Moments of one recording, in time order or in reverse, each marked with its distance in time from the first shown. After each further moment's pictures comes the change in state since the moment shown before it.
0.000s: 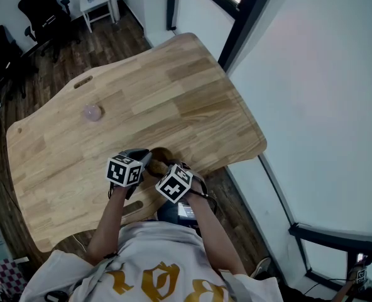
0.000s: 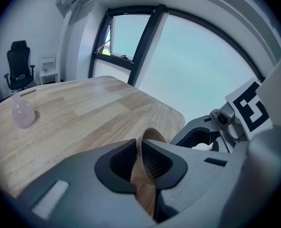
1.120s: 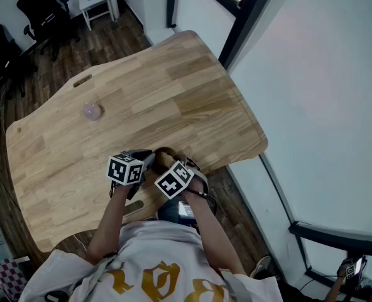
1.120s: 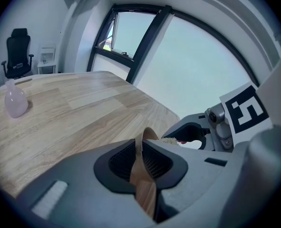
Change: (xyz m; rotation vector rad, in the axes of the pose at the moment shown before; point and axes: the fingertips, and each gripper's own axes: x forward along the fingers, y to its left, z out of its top) left arm 0.009 -0.005 -0.007 -0.063 0.012 -0.068; right arm 0.005 -0.034 -0.012 0.072 0.084 -0.174
